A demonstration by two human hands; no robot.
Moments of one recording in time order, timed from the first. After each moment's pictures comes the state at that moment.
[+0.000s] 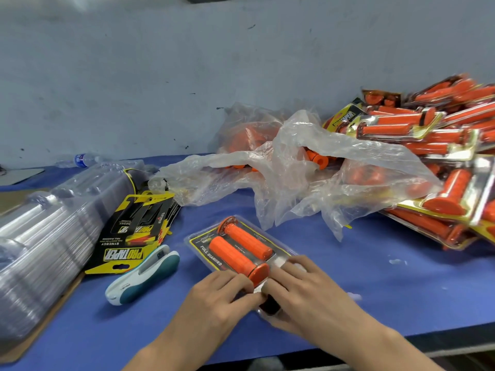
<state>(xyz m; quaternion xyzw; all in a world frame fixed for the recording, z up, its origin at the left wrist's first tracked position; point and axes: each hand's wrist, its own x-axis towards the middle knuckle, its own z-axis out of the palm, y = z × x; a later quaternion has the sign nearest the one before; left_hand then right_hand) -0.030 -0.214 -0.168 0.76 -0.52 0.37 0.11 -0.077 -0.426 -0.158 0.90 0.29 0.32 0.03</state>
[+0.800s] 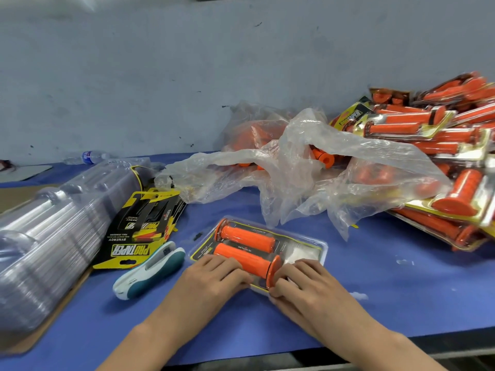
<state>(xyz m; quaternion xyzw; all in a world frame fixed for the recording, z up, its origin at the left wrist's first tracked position) -0.005 -0.195 -0.161 0.79 -0.51 0.32 0.06 -0.081 -0.424 -0.168 0.89 0.28 0.37 -0.03</state>
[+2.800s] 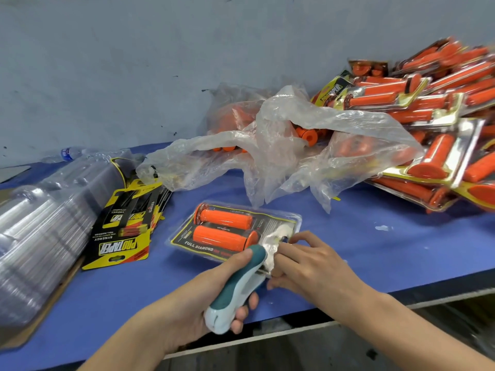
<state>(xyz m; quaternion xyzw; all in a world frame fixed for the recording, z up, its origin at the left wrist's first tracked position) -0.054 -0.229 -0.128 0.68 -0.04 -0.45 0.58 -0.089 -0.441 -0.170 0.86 0.28 0.42 -0.02</state>
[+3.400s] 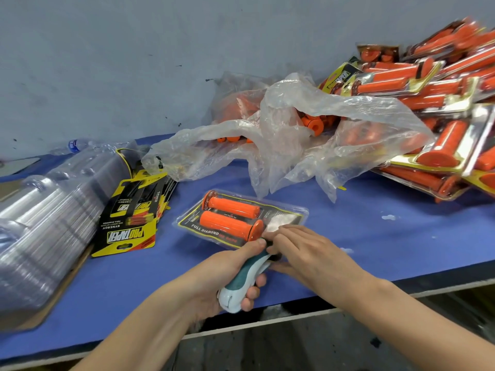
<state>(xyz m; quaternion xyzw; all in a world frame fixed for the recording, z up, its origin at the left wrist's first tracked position) -0.057 -0.247 -0.129 0.65 -0.01 -0.44 0.62 -0.087 -0.434 -0.172 0.88 0.29 0.35 -0.11</state>
